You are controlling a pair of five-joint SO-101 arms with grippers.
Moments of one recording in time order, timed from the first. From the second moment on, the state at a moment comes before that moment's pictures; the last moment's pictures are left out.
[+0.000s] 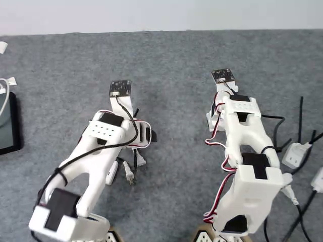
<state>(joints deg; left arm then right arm) 13.2 -2.2 34.5 58.7 25.1 2.1 21.0 11.5 52.2 13.6</state>
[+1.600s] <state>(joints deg) 29.1 11.6 28.3 52.9 40.0 2.0 21.0 11.5 52.2 13.6</state>
